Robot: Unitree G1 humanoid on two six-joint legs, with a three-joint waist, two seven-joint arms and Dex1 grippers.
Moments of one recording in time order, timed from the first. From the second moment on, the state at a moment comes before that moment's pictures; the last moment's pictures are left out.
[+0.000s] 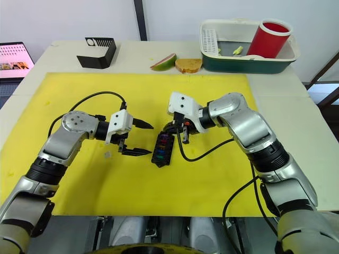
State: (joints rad) left arm -0.59 0.63 -0.25 0.10 -0.21 0.18 -1.30; right arm -0.80 -0.64 0.37 -0.17 0.24 0.76 1.15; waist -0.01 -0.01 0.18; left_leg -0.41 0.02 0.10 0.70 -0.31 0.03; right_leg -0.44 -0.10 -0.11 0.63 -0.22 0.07
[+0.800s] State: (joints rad) left arm -0.59 0.63 -0.25 0.10 -0.21 0.18 -1.30; right arm -0.77 -0.63 0.39 -0.13 0.22 0.71 1.13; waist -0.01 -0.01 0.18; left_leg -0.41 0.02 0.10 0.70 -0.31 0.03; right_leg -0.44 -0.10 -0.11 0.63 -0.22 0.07
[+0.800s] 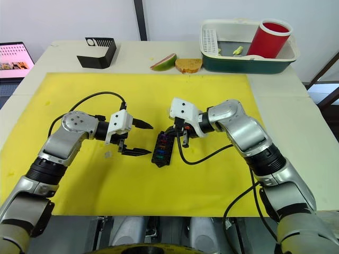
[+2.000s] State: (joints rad) left arm -0.31 1.11 0.14 -0.21 -0.52 0.66 -1.39; right arm -0.65 -0.91 0.17 -0.29 0.37 0.69 1.27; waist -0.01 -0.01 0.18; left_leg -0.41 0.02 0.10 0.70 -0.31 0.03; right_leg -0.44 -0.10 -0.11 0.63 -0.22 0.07
